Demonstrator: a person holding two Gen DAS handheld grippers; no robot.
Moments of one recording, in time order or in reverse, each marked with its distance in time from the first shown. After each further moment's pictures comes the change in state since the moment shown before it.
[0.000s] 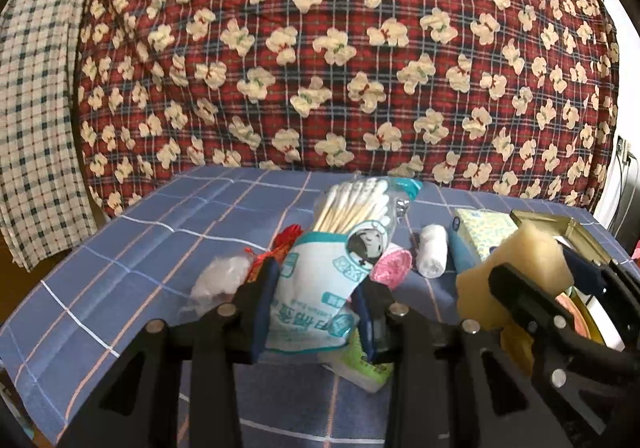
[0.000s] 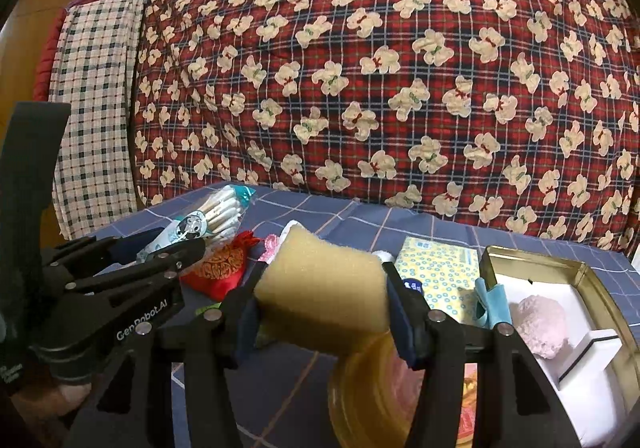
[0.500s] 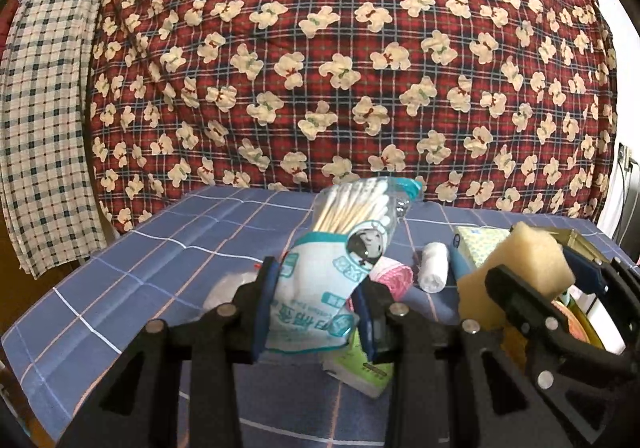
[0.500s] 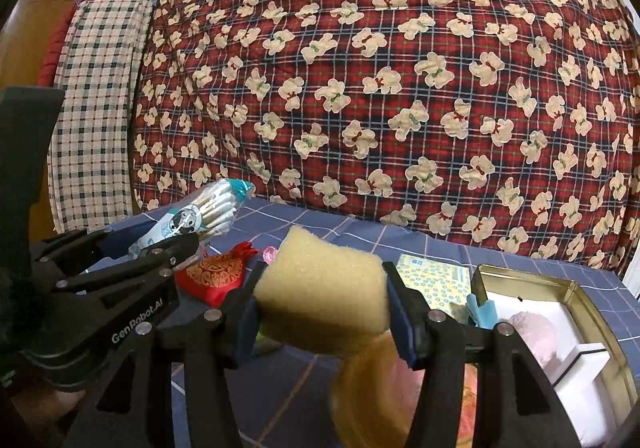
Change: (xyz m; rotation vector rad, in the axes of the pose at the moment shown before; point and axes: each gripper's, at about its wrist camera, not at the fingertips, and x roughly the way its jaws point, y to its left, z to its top) left arm -0.014 0.000 0.000 -0.002 -0.075 0.021; right arm -0.007 0.006 0.001 -0.040 -0.052 -0.028
